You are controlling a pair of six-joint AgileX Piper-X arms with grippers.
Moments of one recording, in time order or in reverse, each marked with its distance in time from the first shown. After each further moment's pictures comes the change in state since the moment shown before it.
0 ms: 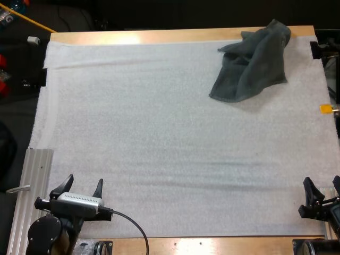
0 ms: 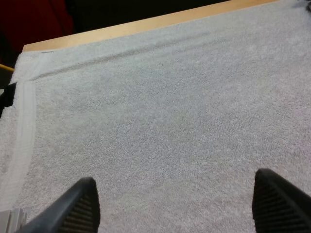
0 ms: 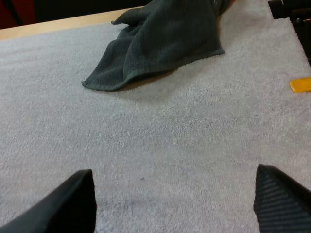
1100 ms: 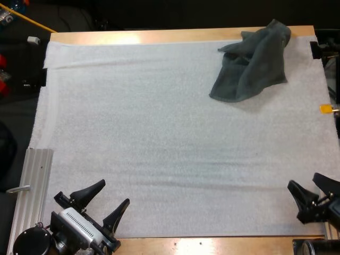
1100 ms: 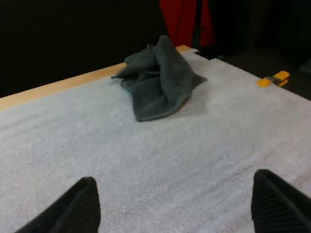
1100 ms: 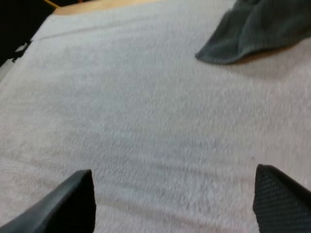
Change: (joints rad) left arm -0.073 0.024 -0.143 -0.001 0.469 -0.052; right arm 0.000 0.241 -0.204 0.087 -0.334 0.035
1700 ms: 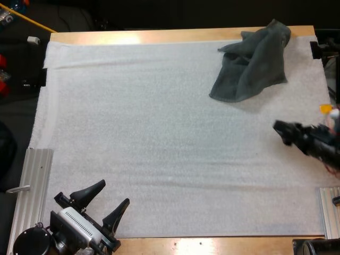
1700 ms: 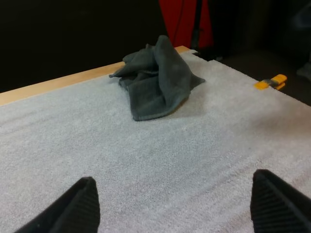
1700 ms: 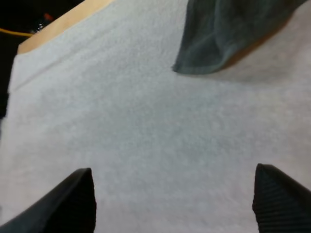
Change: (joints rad) left arm 0.000 0.000 0.000 0.000 0.000 -0.025; right arm 0.068 0.624 -0.018 -0.486 0.040 0.358
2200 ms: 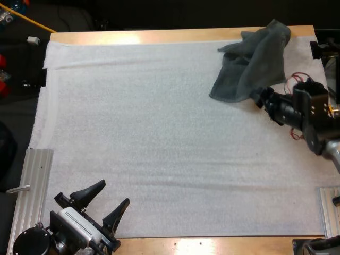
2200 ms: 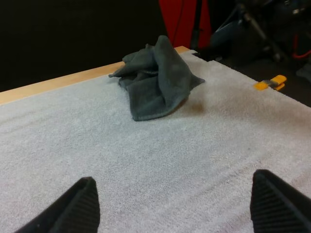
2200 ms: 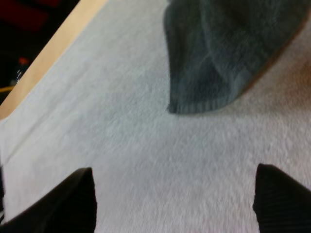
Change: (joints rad) left arm 0.000 0.000 0.000 0.000 0.000 -0.004; right arm 0.123 0.488 -0.138 -0.275 0.160 0.347
